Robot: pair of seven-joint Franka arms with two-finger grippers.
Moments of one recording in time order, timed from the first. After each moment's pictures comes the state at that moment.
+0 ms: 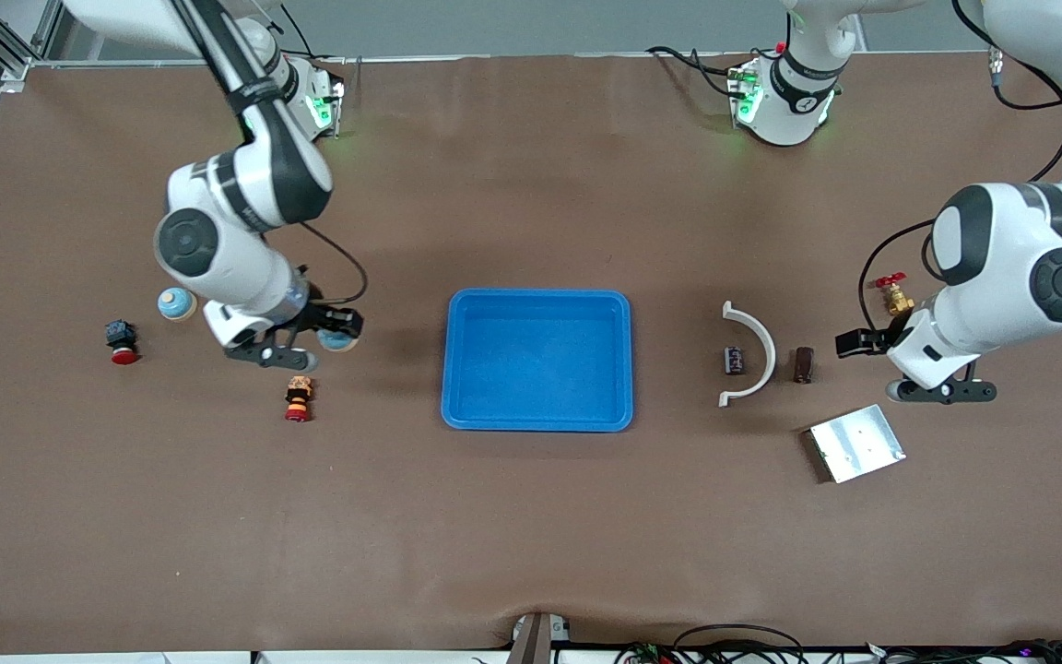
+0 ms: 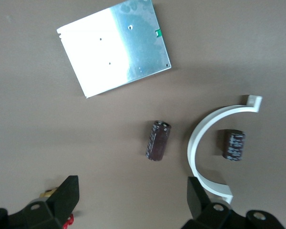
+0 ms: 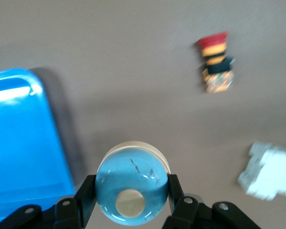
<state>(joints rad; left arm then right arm) 0.04 0.30 -0.07 -1.91 0.02 2.10 -0.02 0.33 0.23 0.06 -2.00 0.11 2.17 0.55</state>
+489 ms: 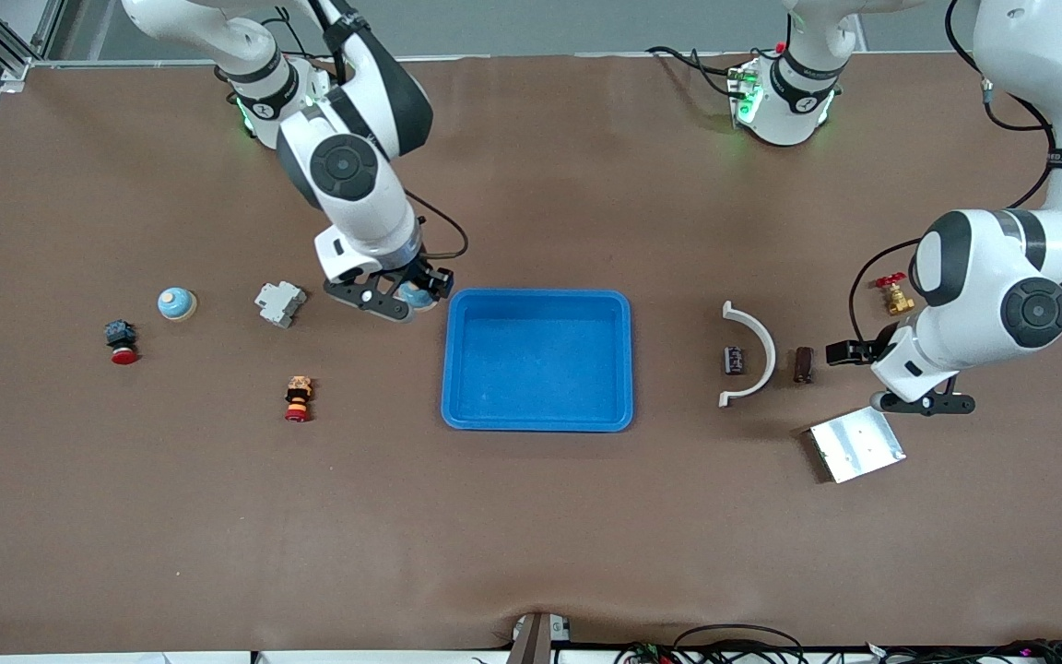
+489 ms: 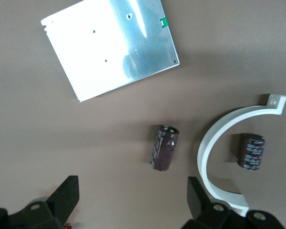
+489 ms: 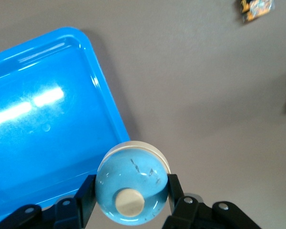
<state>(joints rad) 0.05 0.37 -0.07 -1.89 0.03 2.11 0.00 0.57 0.24 0.07 -1.95 0.03 2.15 1.01</state>
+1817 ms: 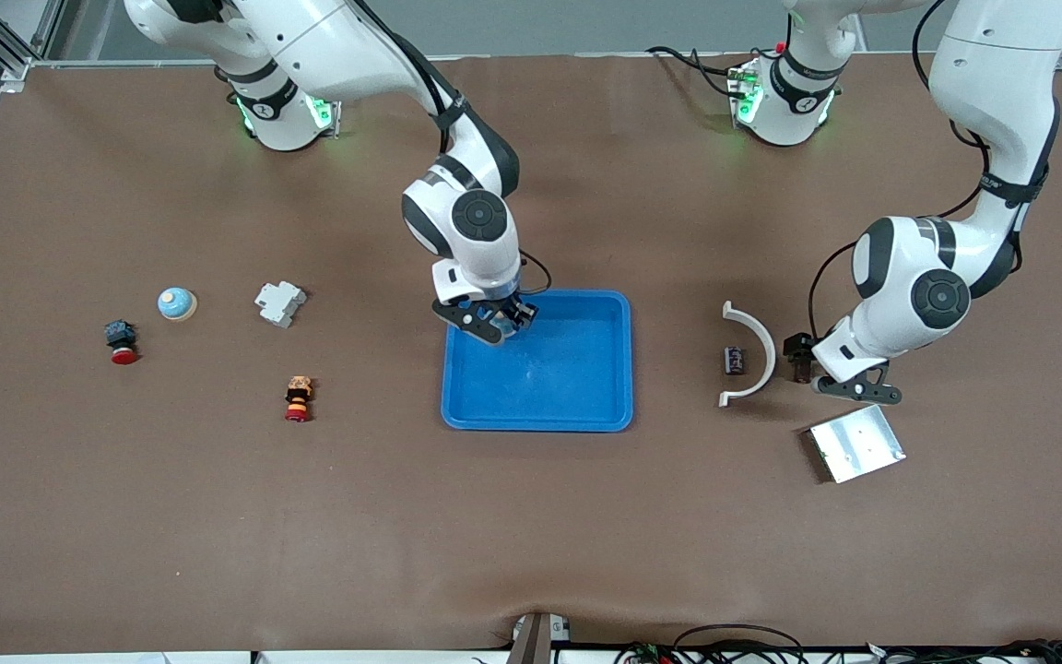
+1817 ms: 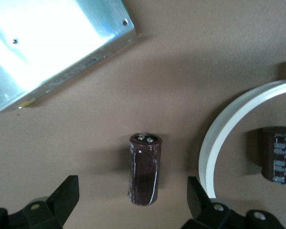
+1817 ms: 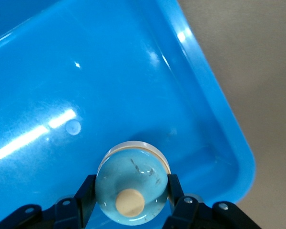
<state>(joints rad) 0.03 0.41 -0.10 -2.13 0.07 2.47 0.08 0.72 0.64 0.06 -1.74 -0.04 2.38 1.32</state>
